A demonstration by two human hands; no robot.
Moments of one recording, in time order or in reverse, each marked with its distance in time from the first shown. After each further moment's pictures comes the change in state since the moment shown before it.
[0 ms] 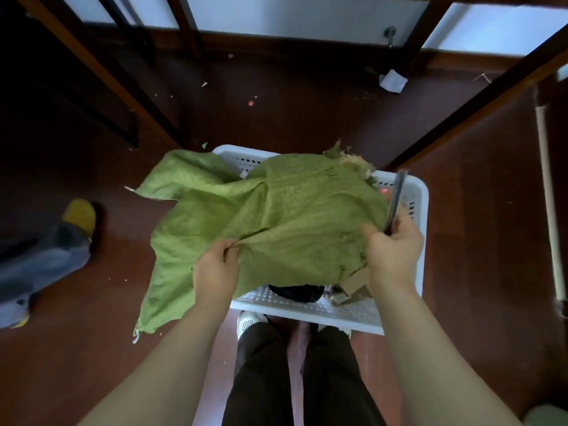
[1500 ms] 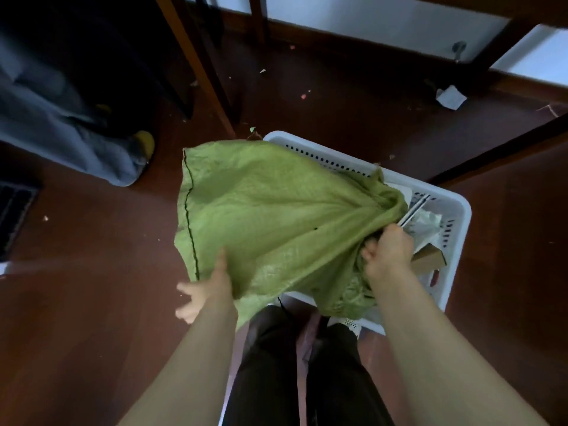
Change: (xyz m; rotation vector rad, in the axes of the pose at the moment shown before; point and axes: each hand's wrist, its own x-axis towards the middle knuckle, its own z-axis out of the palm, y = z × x) left_hand -0.037 -0.052 -0.048 -0.399 0.294 -1.219; right_hand -0.029 -0.004 0.058 0.288 0.029 0.533
